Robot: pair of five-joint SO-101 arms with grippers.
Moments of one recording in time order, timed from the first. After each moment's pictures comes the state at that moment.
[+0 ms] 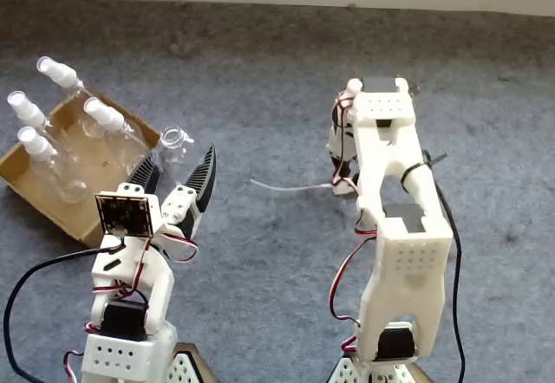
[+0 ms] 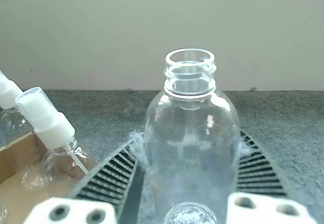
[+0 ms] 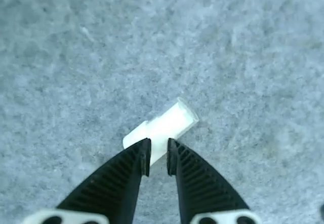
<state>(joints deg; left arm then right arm) 1.7 -103.6 95.9 19.5 8.1 -6.9 32.3 -21.1 89.5 -37.5</state>
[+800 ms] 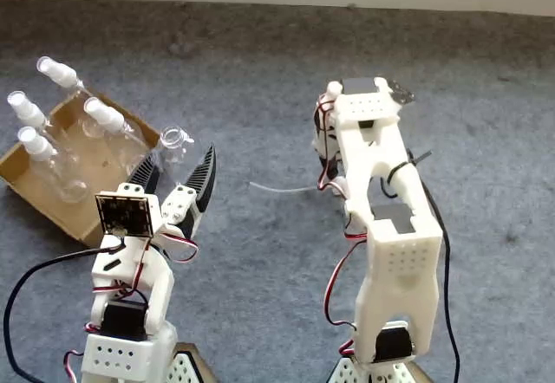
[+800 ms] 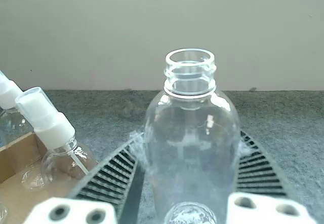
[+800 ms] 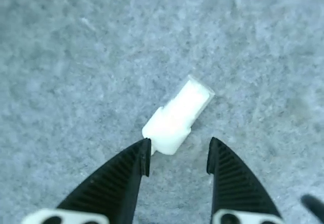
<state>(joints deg) 1.7 -103.6 95.9 19.5 8.1 -11.2 32.3 -21.1 89.5 -53.4</state>
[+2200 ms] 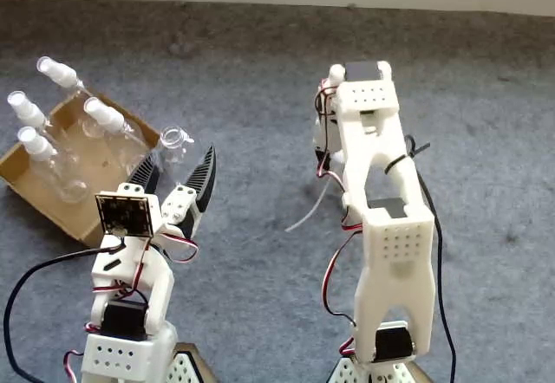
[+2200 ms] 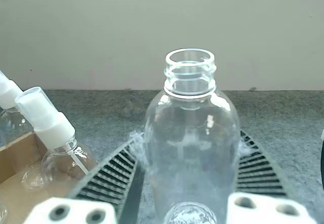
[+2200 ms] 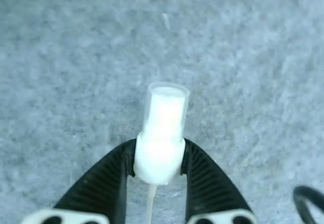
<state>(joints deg) 1.7 -103.6 95.9 19.5 8.1 -10.5 40.1 -41.3 99.9 -20.8</state>
